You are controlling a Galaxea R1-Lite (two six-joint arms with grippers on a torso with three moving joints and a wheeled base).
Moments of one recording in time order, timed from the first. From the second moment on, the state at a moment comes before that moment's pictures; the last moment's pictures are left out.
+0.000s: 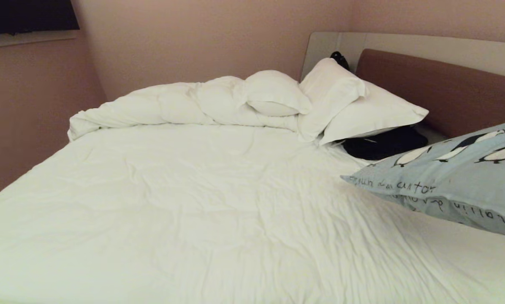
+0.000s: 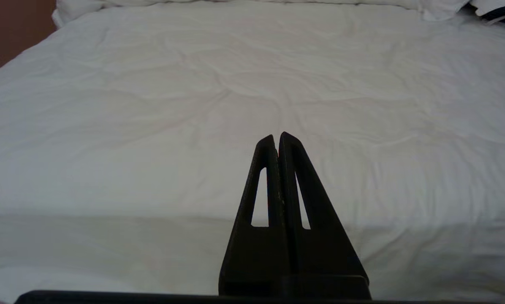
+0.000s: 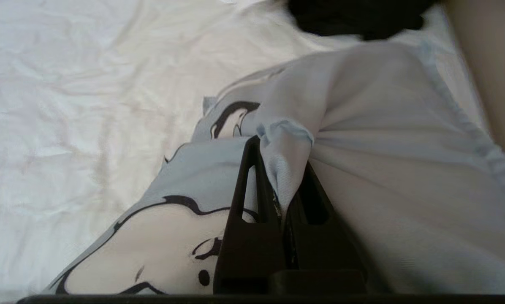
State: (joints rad) left arm 0.00 0.00 0.00 -0.01 0.02 0.00; right arm -0.50 1.34 -1.29 0.30 0.55 -0.07
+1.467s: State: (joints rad) left arm 0.00 0.00 0.00 -0.01 0.02 0.00; right arm -0.43 1.36 -1.28 0.29 0.56 -0.06
